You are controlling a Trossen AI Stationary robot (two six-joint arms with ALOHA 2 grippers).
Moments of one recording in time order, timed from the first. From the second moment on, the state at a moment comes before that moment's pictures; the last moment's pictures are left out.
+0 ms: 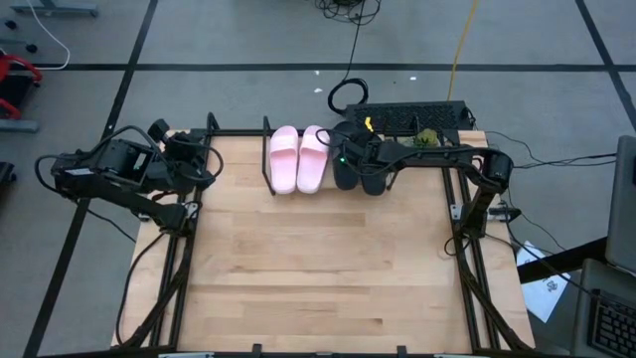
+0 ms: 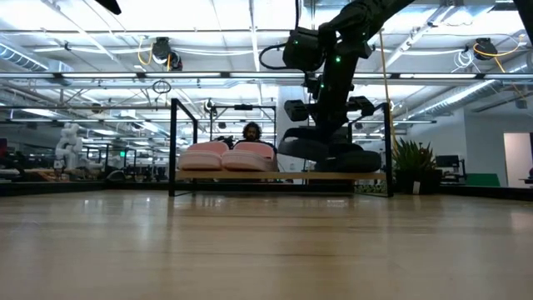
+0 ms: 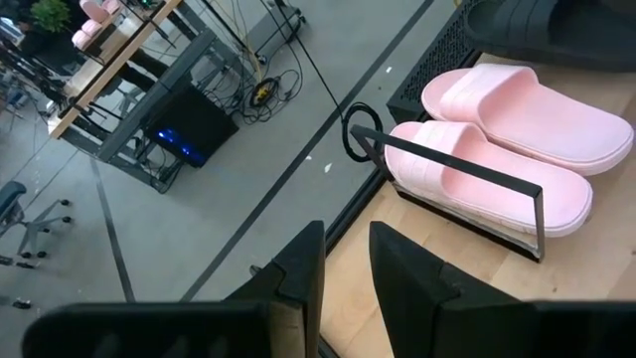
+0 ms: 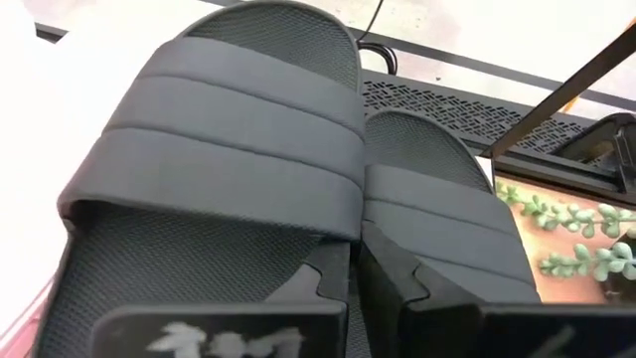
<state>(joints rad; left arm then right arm) -0.15 0.98 1.43 -1.57 -0.95 -0.47 -0.33 1.78 1.27 -0.66 0.71 0.83</state>
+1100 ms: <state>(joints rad) -0.15 0.98 1.43 -1.57 -0.95 -0.47 -0.32 1.80 1.28 -0.67 0.65 0.80</state>
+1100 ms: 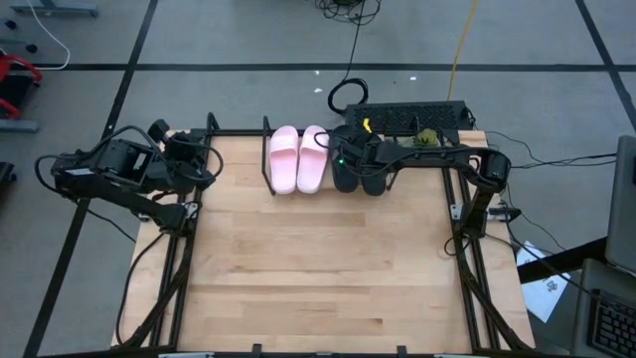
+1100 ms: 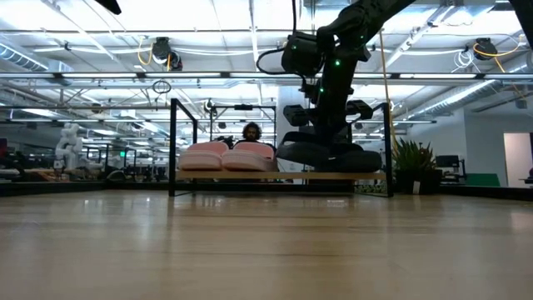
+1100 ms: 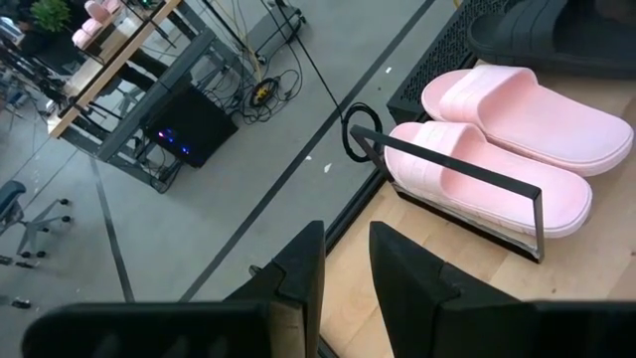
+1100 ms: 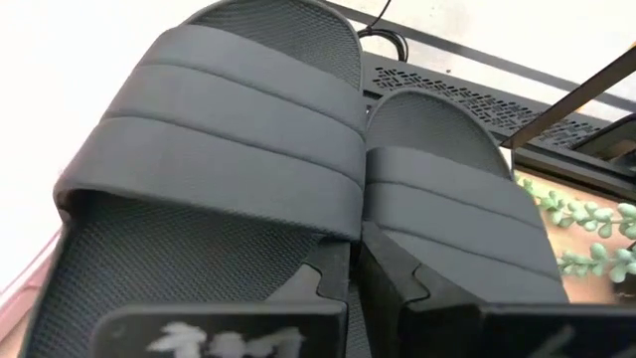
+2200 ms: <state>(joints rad) -0.15 0.98 1.43 -1.57 -0.95 -0.47 -0.33 1.80 1.31 -0.68 0.68 0.76</state>
